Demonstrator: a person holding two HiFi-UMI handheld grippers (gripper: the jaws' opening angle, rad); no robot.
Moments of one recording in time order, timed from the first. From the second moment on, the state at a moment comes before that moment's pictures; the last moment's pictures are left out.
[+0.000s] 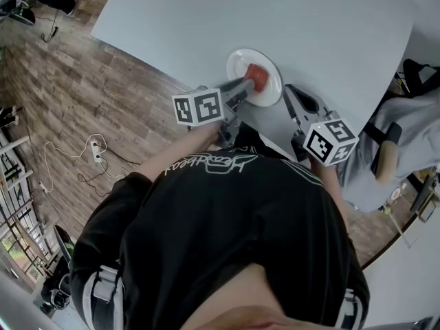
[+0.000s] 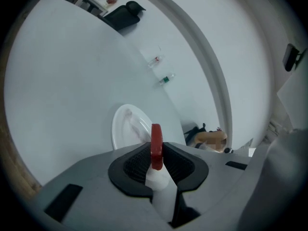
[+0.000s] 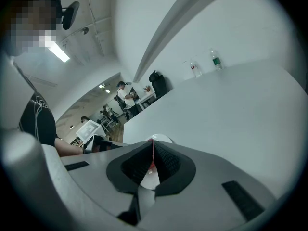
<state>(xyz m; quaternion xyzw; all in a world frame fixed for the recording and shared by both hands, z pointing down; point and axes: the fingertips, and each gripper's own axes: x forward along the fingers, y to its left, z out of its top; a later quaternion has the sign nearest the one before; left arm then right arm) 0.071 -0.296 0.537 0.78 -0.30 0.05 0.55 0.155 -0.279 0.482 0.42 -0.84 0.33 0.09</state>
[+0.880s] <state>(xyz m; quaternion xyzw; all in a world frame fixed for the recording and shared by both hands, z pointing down) 0.079 -0.288 0.539 0.85 -0.32 0.16 0.39 0.157 -0.276 0.488 0.41 -0.84 0.34 0.07</state>
